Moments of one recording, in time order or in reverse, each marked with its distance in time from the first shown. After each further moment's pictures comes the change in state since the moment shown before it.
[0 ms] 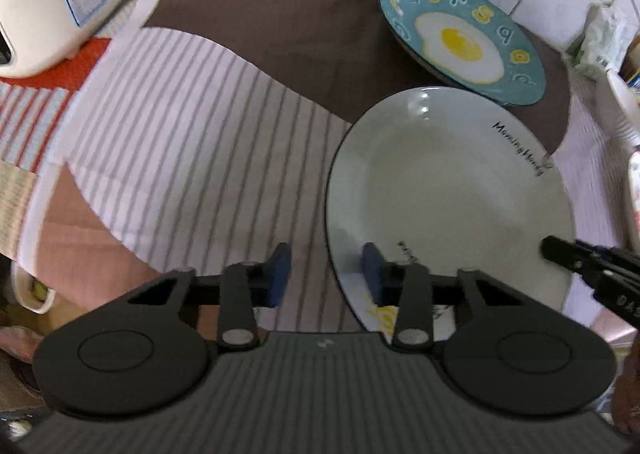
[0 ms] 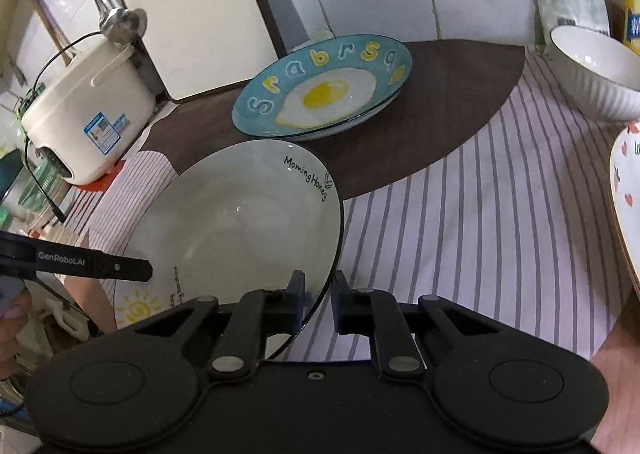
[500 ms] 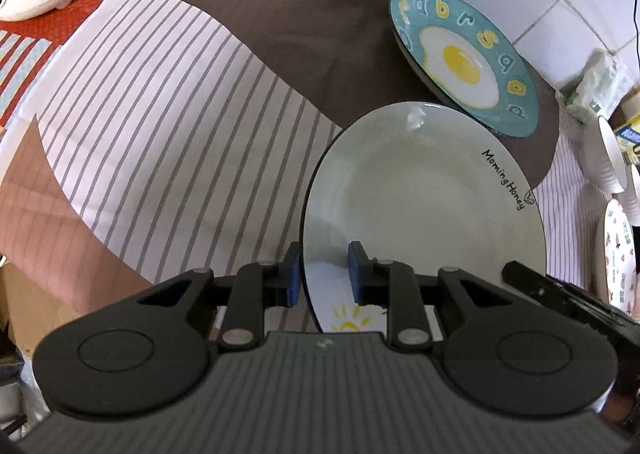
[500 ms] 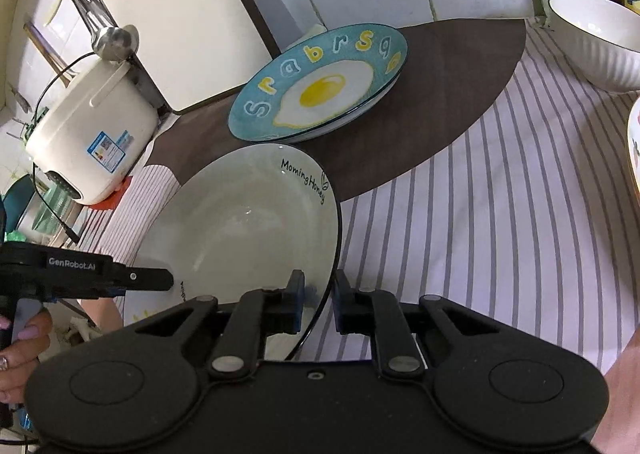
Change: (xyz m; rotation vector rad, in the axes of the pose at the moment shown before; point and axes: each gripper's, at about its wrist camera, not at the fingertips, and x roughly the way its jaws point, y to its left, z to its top) left arm 0.012 0.007 0.006 -0.138 0.017 -0.097; right arm 0.011 -0.009 0.005 0.075 0.014 0.061
